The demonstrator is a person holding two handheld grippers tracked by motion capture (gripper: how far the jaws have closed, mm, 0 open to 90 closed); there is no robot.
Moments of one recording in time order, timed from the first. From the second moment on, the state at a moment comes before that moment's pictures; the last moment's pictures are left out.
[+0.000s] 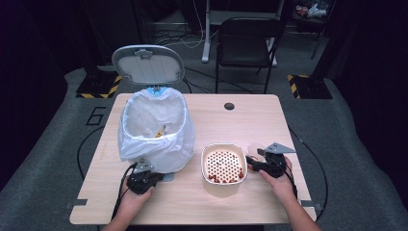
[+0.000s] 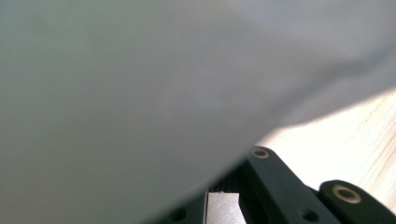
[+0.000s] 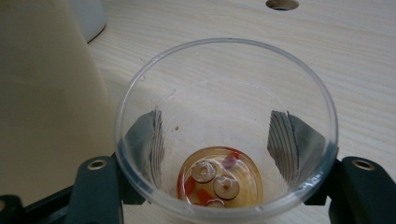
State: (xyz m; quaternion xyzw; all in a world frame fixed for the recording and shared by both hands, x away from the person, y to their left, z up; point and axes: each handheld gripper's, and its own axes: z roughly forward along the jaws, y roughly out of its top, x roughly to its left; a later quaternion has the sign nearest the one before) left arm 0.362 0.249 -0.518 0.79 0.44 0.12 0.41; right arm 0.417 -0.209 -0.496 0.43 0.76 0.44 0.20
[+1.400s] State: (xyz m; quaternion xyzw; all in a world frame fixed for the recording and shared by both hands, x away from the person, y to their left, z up) left arm 0.362 0.249 -0.518 0.79 0.44 0.12 0.41; right arm 0.387 -0.196 -0.379 0.32 0.81 0.42 0.26
